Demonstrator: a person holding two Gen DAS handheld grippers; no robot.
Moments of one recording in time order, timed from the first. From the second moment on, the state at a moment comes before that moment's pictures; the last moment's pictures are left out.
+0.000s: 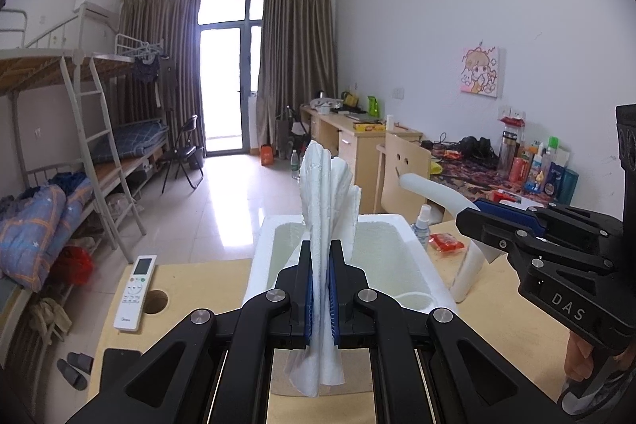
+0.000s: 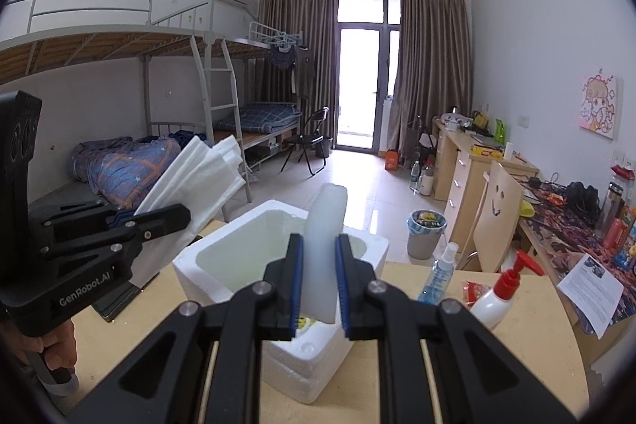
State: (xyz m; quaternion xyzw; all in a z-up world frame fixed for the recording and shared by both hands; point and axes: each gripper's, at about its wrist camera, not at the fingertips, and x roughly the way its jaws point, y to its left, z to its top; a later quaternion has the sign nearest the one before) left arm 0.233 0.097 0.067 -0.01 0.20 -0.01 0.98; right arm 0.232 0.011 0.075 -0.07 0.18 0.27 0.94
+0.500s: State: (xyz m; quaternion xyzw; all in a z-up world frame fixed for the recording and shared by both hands) left arm 0.251 0.103 0.062 -0.01 0.21 0.01 0.98; right arm 0.257 0.030 0.063 -0.07 0.21 0.28 0.93
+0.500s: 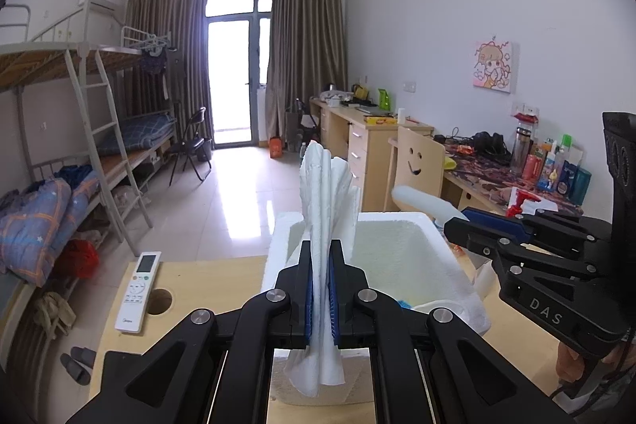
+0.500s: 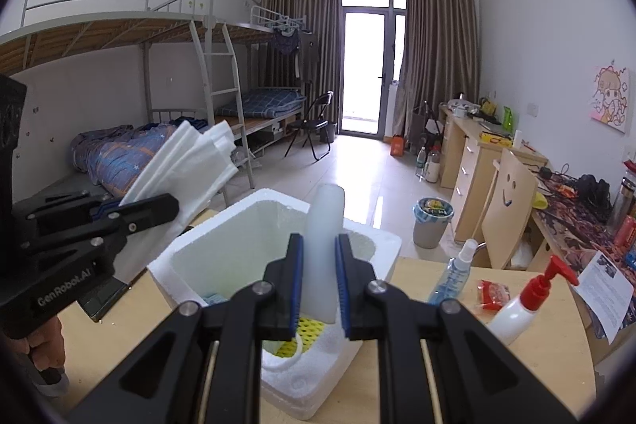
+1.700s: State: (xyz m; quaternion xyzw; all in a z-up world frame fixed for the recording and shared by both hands) left arm 0.245 0.125 0.062 -0.02 0.21 0.04 0.98; right arm 0.272 0.057 0.056 -0.09 0.24 0.31 0.92
